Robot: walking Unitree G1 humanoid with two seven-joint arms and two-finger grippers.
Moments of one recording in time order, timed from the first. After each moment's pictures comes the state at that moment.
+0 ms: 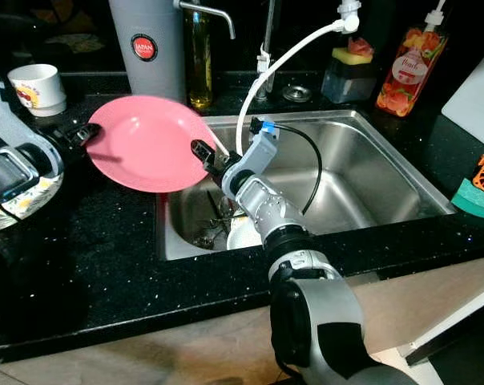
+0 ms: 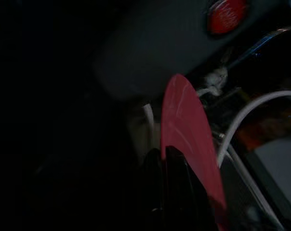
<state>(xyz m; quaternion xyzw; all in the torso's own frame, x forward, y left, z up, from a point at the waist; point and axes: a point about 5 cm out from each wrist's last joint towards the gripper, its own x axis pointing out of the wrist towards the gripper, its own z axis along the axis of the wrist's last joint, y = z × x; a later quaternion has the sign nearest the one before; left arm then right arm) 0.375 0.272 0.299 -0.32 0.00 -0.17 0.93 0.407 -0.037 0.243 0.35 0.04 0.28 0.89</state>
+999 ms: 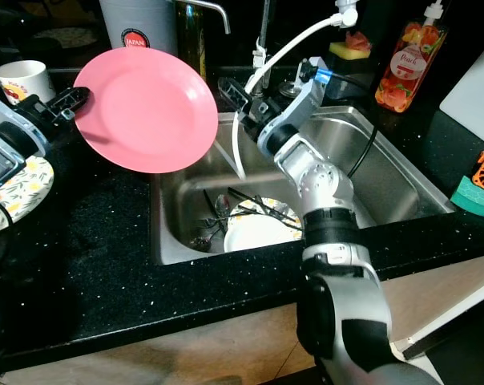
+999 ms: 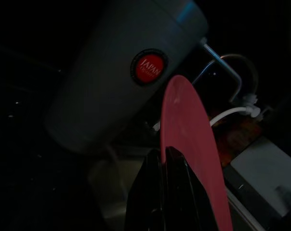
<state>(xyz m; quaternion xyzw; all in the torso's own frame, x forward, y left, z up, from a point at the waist) 0.356 0.265 0.332 -0.27 -0.11 -0.23 0.93 0.393 -0.085 0.305 0.32 -0.07 0.35 0.88</state>
